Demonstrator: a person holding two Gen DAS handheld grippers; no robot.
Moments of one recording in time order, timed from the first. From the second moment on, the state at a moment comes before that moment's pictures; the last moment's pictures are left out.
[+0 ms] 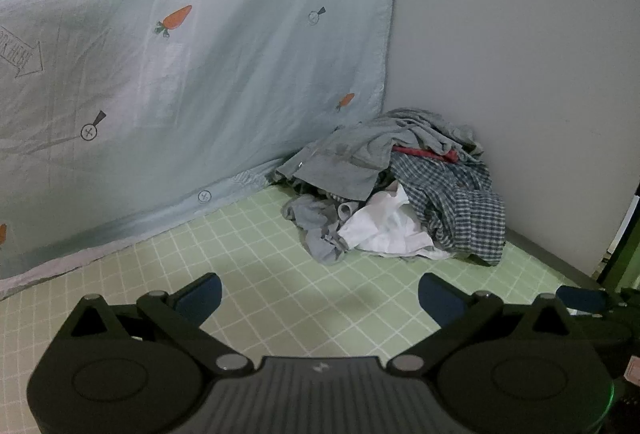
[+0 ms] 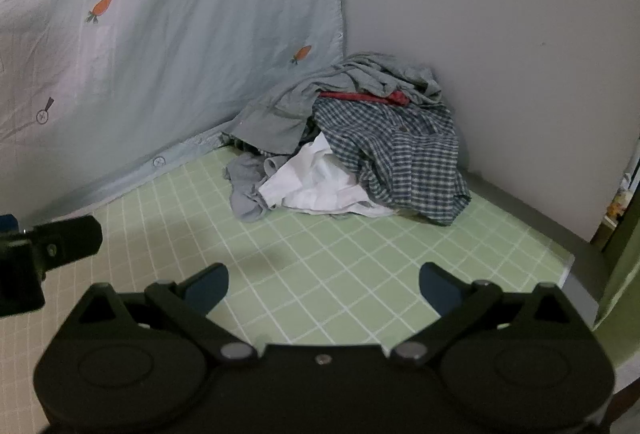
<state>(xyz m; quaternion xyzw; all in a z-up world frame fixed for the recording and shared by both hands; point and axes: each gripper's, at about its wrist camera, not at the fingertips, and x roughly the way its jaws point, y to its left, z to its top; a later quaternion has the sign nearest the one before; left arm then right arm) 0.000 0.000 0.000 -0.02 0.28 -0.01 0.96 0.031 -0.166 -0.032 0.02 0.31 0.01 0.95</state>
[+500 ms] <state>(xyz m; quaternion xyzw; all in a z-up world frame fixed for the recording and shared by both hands) 0.002 0.006 0.001 -0.01 0.27 -0.01 0.96 0.030 -0.165 -0.028 0.01 0.31 0.00 0.95</state>
